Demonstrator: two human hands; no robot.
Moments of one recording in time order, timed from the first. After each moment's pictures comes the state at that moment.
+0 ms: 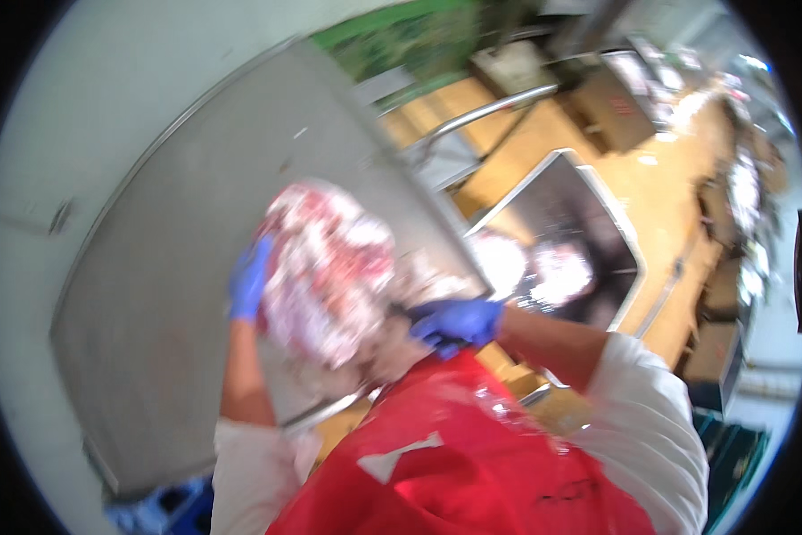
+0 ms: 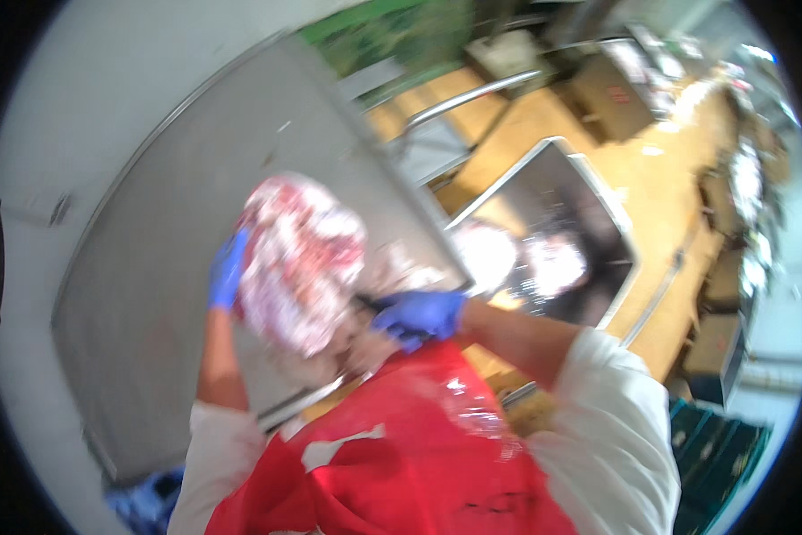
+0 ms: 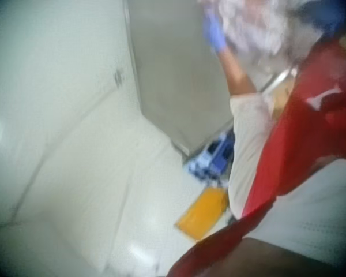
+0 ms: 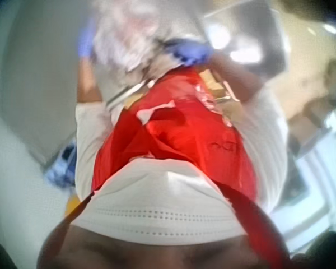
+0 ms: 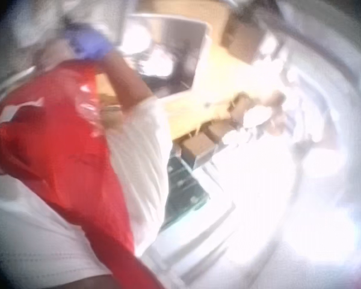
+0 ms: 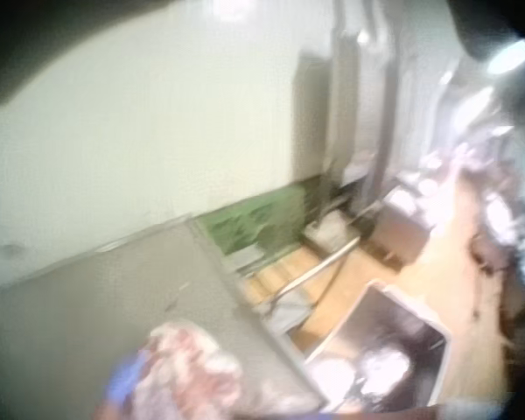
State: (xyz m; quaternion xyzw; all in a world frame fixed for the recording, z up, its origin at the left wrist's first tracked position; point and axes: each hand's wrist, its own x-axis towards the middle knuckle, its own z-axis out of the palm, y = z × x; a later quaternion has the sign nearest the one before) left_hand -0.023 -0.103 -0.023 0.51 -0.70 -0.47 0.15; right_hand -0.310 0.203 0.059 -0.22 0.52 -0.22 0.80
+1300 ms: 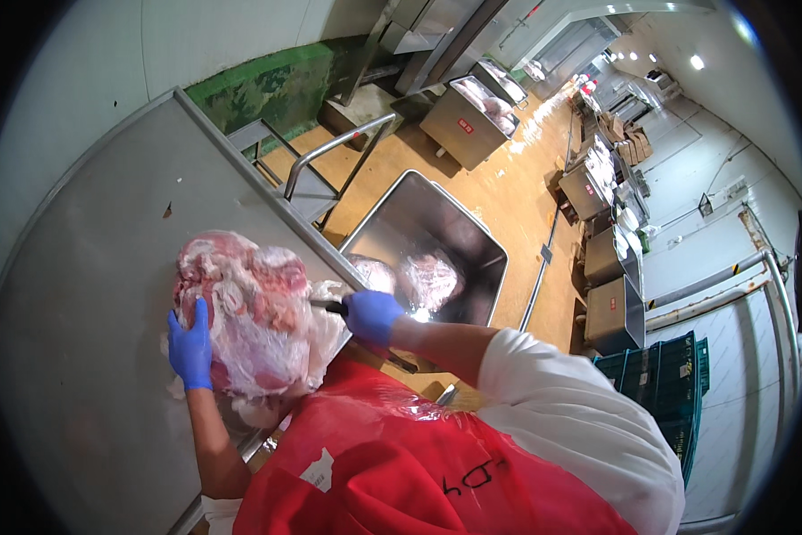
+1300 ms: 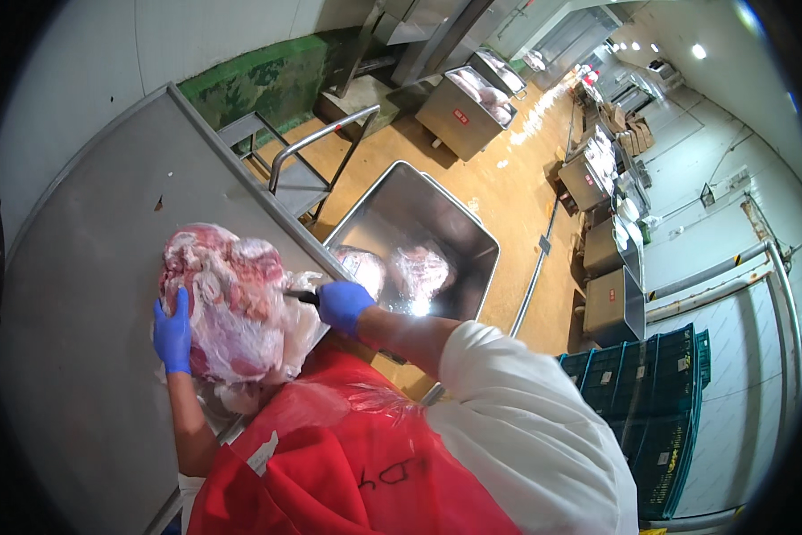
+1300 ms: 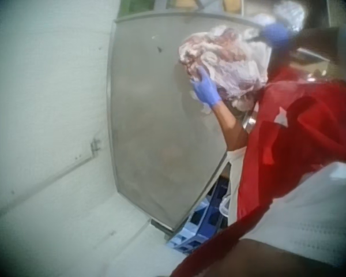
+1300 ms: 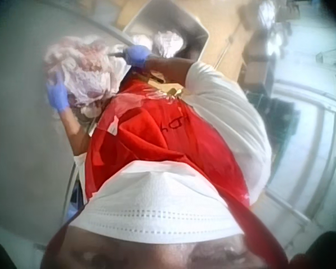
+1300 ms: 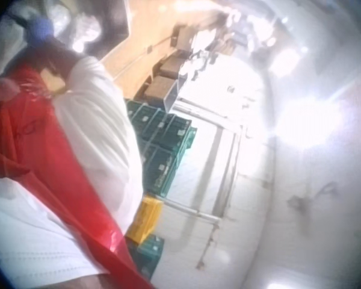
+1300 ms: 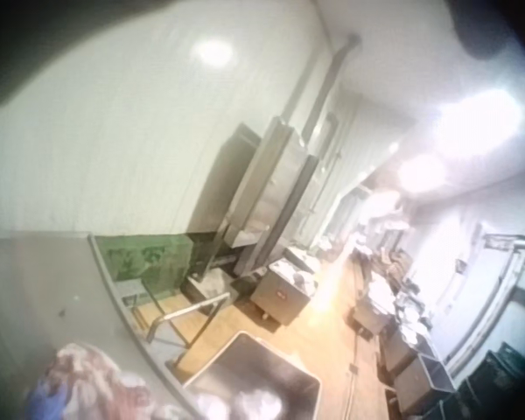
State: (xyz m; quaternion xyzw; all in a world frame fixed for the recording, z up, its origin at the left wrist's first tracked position) left_hand -0.026 0.004 -0.019 0.63 -0.68 -0.34 0.15; right_hand -0.286 0.252 0.046 -0.44 0.86 0.01 0.27
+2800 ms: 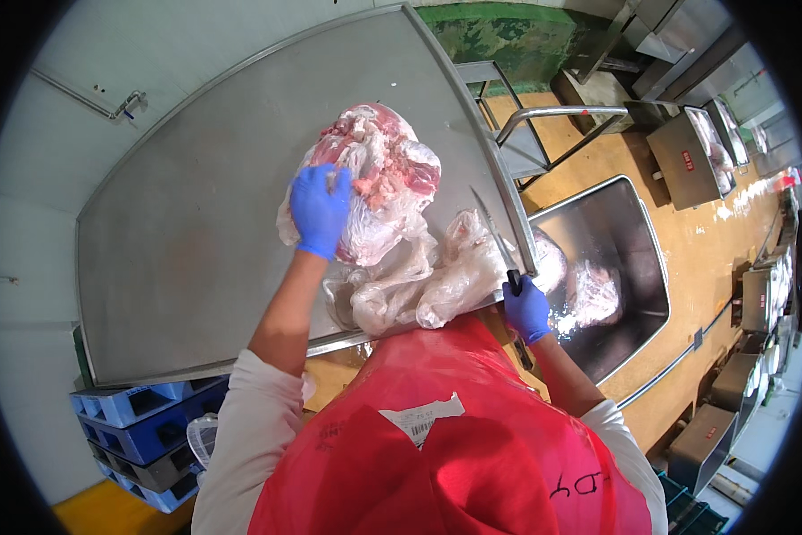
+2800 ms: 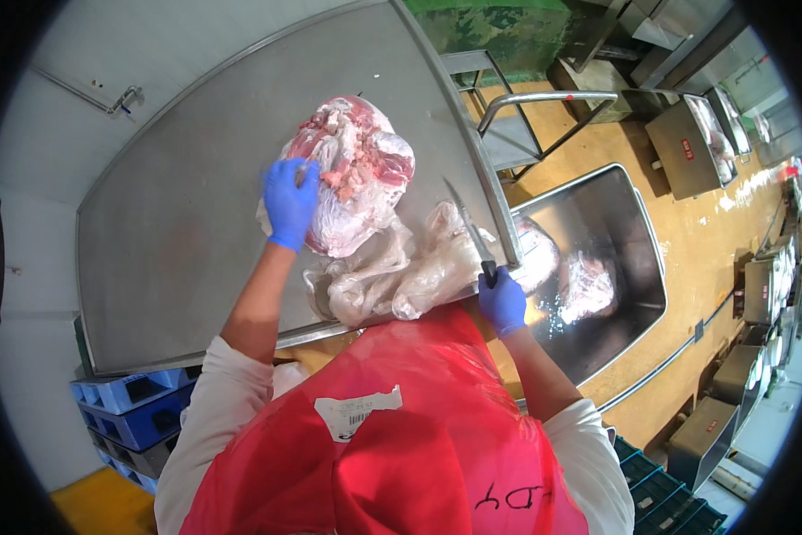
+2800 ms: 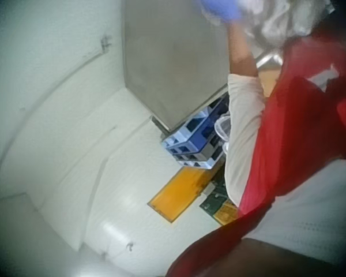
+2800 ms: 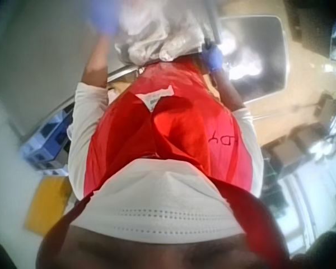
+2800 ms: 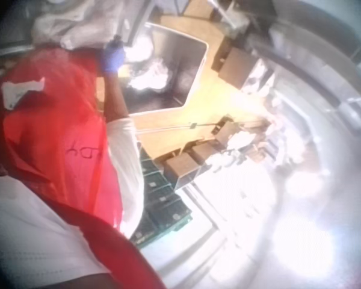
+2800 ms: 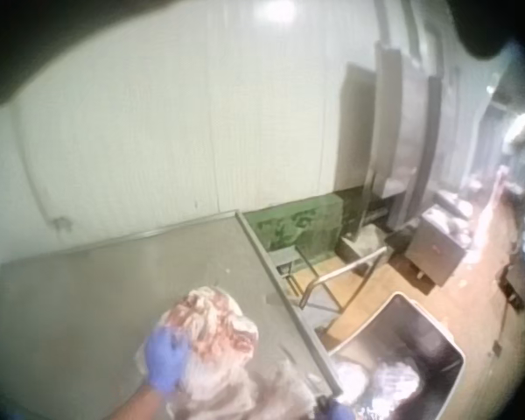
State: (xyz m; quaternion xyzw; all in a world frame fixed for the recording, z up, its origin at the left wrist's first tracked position) left_hand -0.020 -0.014 -0.009 0.49 -0.79 -0.06 0.36; right_hand -0.308 0.314 -0.056 -0.35 0.89 -0.16 0.25
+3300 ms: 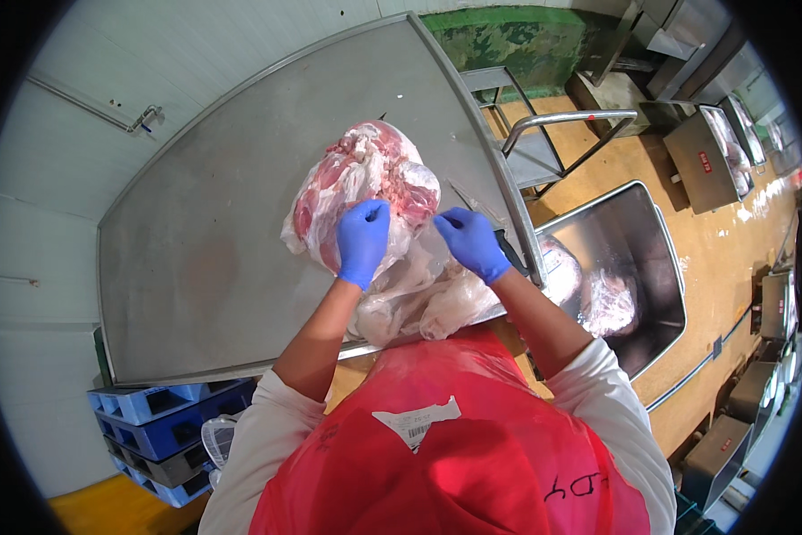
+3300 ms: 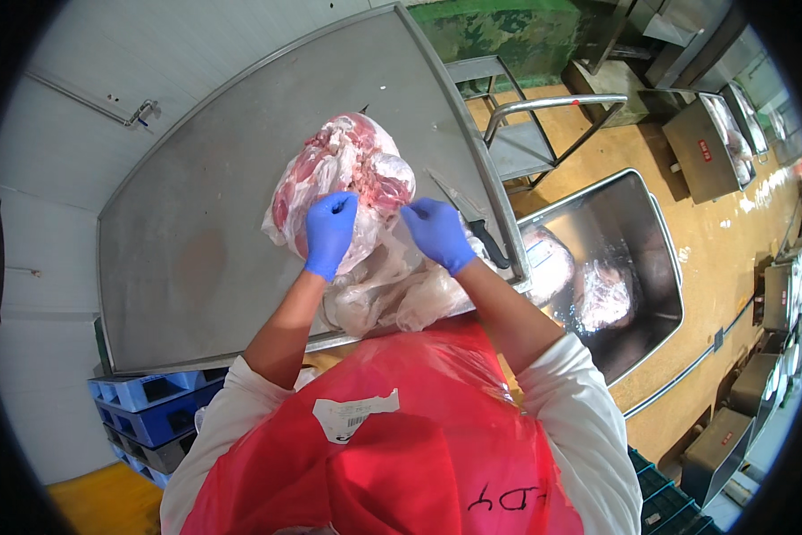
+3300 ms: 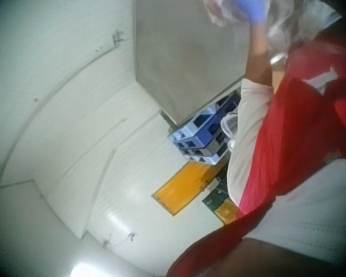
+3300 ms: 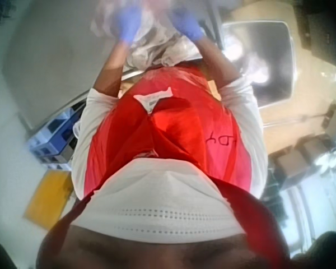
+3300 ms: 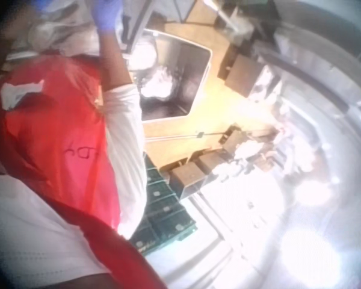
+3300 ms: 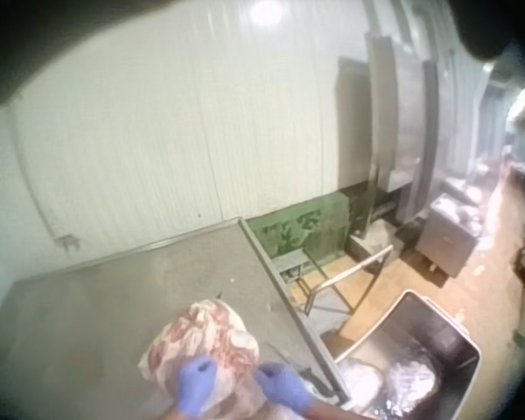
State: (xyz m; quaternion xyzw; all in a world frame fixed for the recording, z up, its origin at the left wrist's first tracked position) left_hand -0.087 0.046 0.004 0.52 -0.68 -0.37 0.37; right_hand -0.283 0.136 -0.027 -0.49 0.65 -0.49 0.30
